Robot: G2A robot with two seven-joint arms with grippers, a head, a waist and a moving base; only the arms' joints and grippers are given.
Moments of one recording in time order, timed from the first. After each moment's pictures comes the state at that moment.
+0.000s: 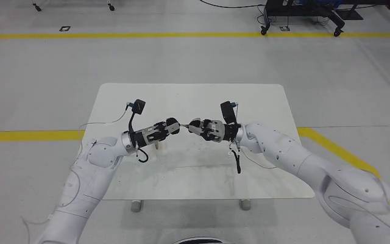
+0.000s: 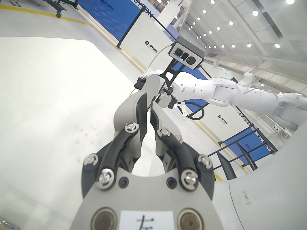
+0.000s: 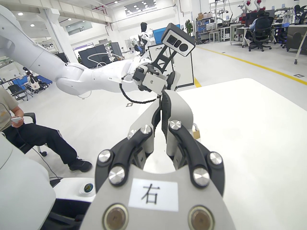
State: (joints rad) left arm 1.17 -1.10 -1.18 -1.36 -0.09 -0.79 -0.79; right arm -0.63 -1.14 0.17 -0.94 -0.73 -1.01 -0.73
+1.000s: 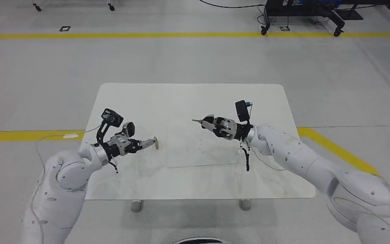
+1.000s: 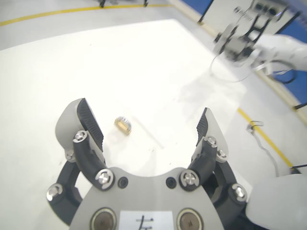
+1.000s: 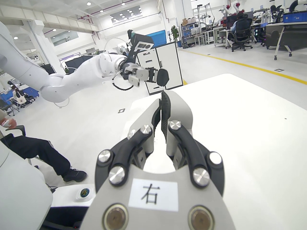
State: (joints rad) left arm 1.54 -1.01 -1.52 -1.80 0.69 -0.52 -0.71; right arm -0.65 -1.09 0.17 -0.90 -0.70 -1.01 -0.81
